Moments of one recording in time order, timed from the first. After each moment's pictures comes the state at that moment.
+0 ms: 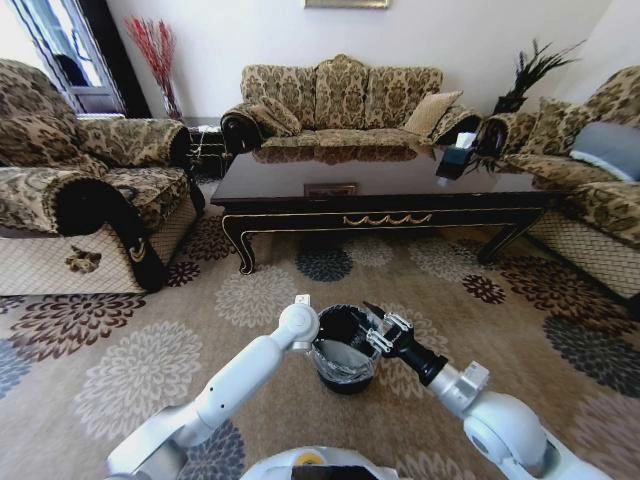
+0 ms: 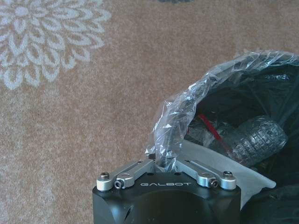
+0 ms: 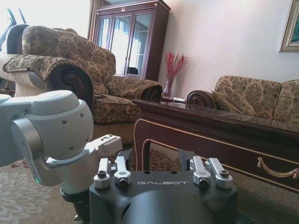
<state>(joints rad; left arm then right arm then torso) 0.62 -1.31 0.29 -1.73 -1.78 0.73 -1.40 -1.71 0.80 0.58 2.31 0.45 0.07 -0.19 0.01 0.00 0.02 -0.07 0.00</state>
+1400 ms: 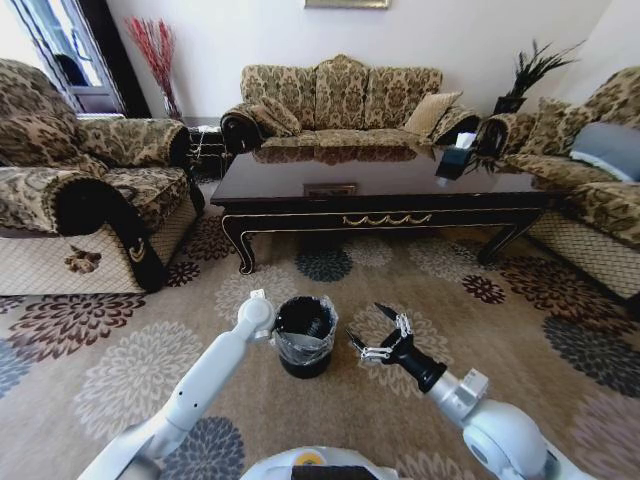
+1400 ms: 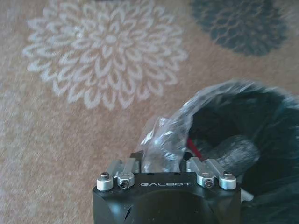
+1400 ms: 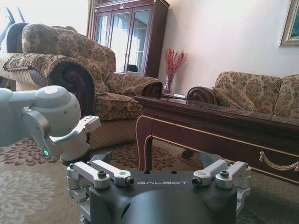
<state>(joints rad) 0.70 -1.19 0.05 -1.73 -1.65 0.72 -1.28 -1.75 0.83 0.58 2.33 0.43 0.08 -0.19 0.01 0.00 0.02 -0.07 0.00</state>
